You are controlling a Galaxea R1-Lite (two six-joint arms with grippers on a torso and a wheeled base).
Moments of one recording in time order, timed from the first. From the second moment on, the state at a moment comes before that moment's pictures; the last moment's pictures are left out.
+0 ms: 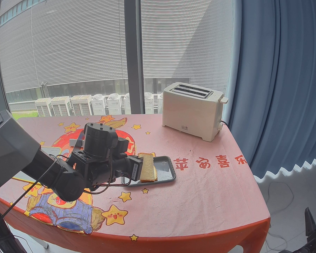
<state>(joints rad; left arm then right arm) -0.52 1.98 -0.84 -0.65 0.00 -0.03 0.00 0.02 -0.02 0.00 0.00 0.00</state>
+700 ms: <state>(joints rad) -0.52 1.98 -0.84 -0.65 0.00 -0.03 0.00 0.02 -0.02 0.00 0.00 0.00</state>
